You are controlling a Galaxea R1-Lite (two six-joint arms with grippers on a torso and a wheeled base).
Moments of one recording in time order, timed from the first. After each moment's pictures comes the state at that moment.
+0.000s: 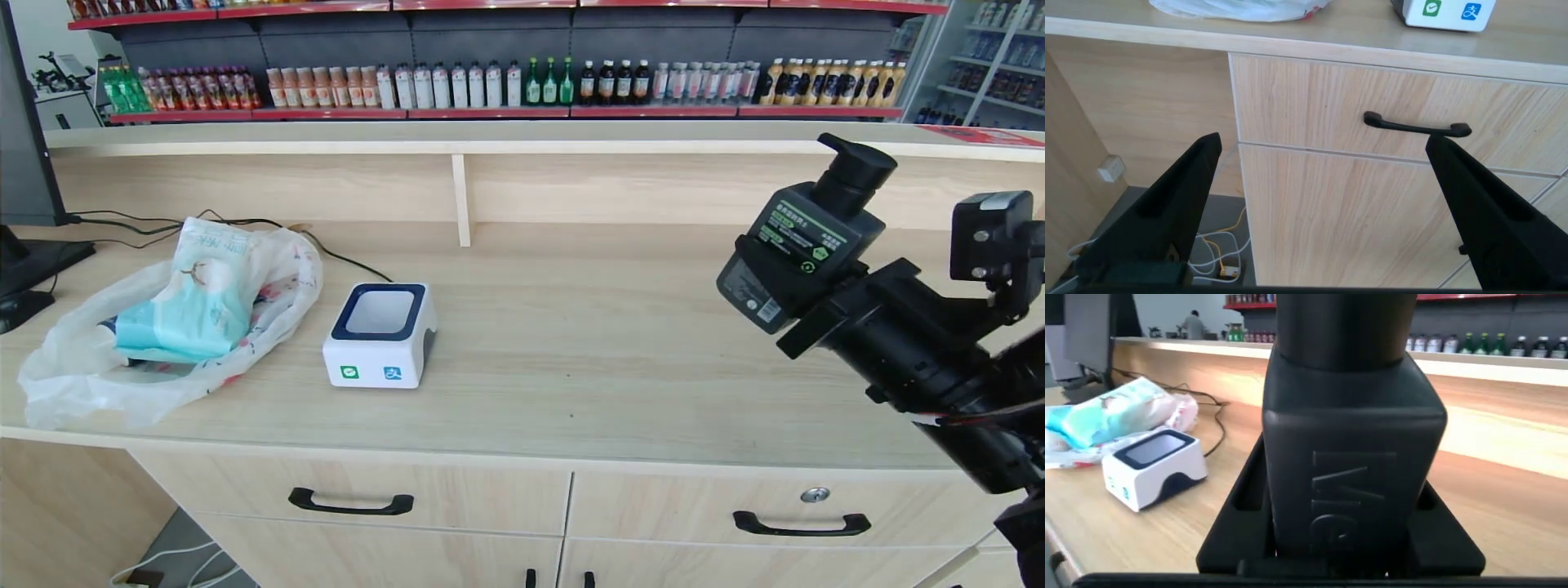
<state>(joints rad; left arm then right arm) 0.00 0.00 0.00 0.00 0.00 0.00 0.40 1.63 -0.44 -1.57 0.11 -0.04</state>
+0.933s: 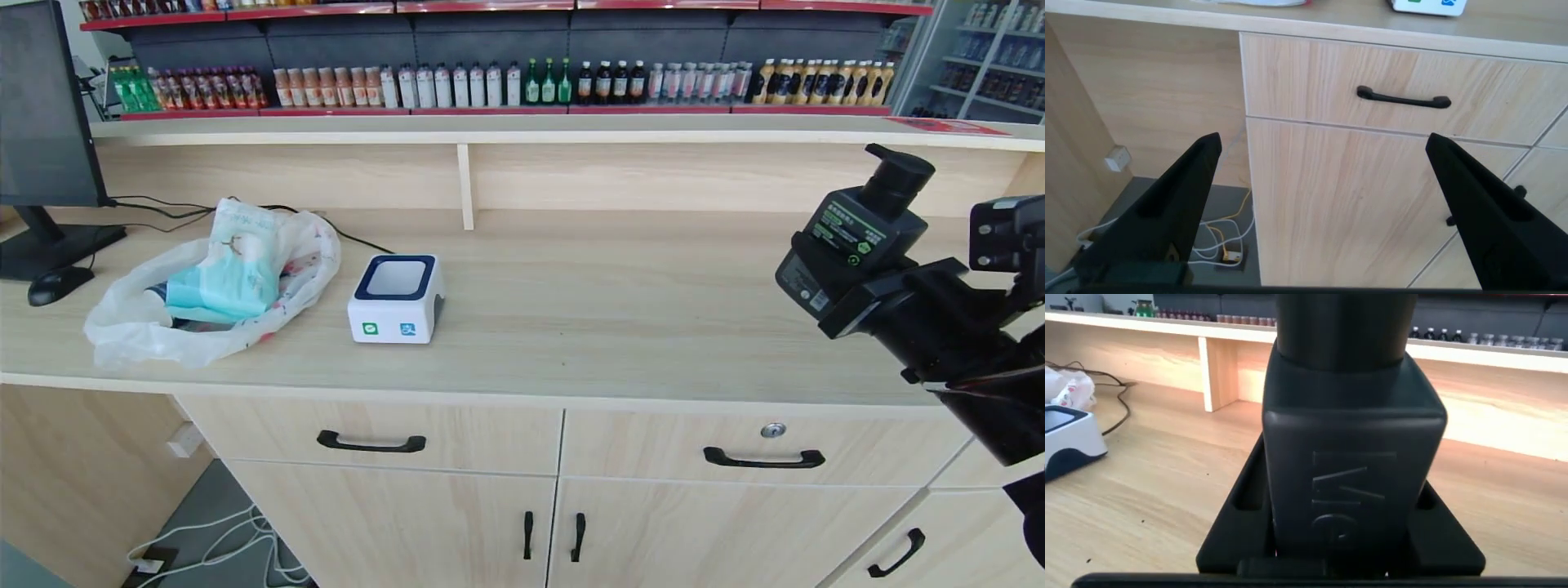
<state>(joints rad) 0.00 0.00 0.00 0.00 0.00 0.00 0.21 1.65 -0.44 -1.57 0.10 -0.07</state>
